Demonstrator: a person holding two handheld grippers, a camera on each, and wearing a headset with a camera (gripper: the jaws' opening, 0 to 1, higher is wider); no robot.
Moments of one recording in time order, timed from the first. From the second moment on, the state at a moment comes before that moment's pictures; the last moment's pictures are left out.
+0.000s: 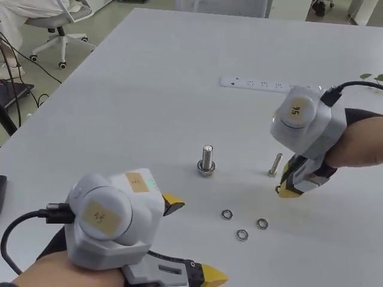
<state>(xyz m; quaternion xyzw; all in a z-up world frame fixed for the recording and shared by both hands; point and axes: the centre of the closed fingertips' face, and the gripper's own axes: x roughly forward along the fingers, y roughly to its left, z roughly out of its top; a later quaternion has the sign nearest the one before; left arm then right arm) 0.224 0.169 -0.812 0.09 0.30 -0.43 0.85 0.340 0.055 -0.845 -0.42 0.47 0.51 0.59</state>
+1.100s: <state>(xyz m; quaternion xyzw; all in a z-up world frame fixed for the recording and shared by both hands) 0.225 0.171 -0.814 0.09 0.30 -0.42 0.85 0.384 0.055 -0.788 -0.45 0.43 0.50 0.61</state>
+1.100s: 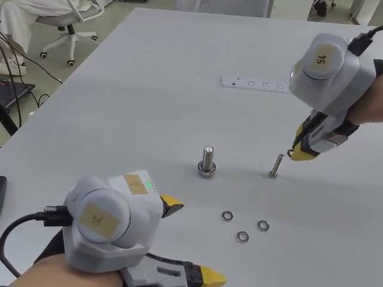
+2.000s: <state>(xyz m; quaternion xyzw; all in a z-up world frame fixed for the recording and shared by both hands) 0.227 0.174 -0.816 0.08 0.31 -0.42 0.85 0.396 0.063 -0.808 -0.44 0.44 0.51 0.59</state>
